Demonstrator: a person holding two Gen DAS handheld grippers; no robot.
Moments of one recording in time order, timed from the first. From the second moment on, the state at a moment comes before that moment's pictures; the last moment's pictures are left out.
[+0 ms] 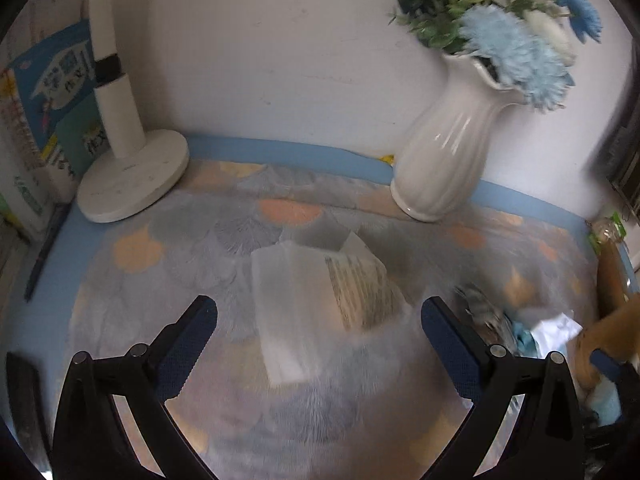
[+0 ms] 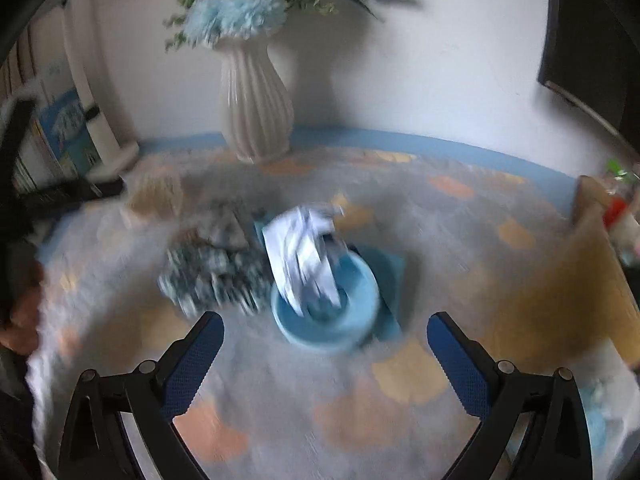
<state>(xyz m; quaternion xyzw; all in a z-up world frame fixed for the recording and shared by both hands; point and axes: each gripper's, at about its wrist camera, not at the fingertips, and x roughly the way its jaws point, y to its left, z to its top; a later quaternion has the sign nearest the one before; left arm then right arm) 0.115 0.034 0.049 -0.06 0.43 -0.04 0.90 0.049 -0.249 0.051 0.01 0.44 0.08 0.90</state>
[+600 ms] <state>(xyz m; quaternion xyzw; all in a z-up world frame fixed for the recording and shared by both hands) 0.141 0.012 0.013 -0.03 0.44 -0.07 0.90 0.088 -0.248 0.047 0.03 0.42 0.08 0.90</state>
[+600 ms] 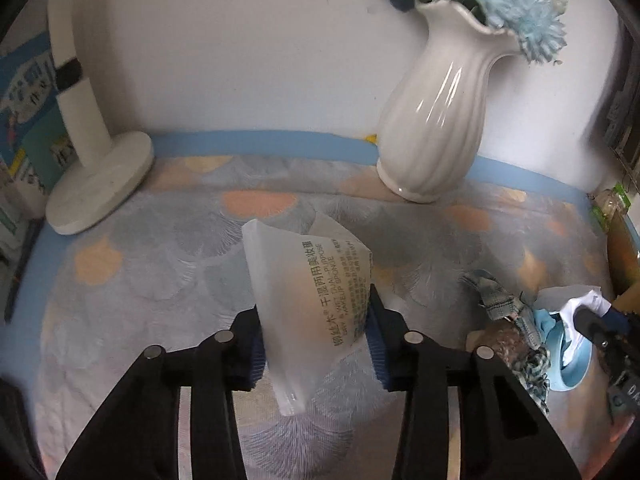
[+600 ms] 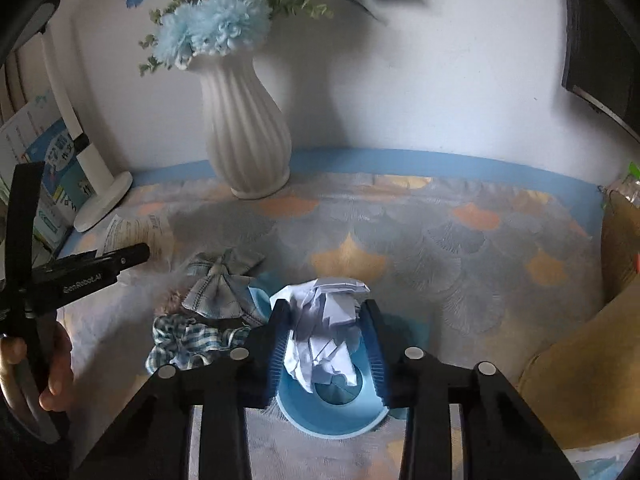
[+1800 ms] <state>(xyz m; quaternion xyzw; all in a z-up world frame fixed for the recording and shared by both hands) -0.062 -0.232 0.108 0.01 0.36 -0.40 0.84 -0.116 -0.448 0.150 0.11 0.32 -0.05 0.94</state>
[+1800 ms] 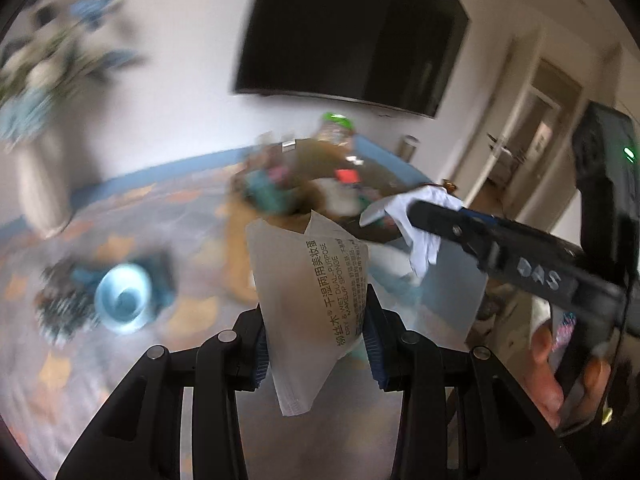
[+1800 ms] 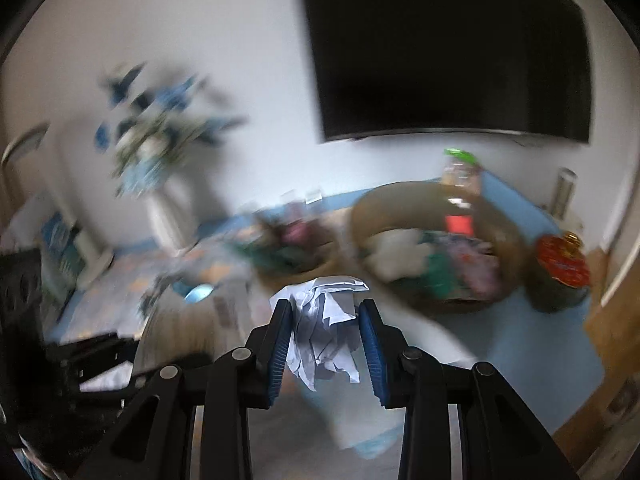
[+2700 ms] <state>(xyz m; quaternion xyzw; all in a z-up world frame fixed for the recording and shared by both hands) 0.019 -0.420 0.141 0.00 0.35 -0.34 0.87 0.012 -0.644 0.139 0.24 0.37 -0.14 0.89</state>
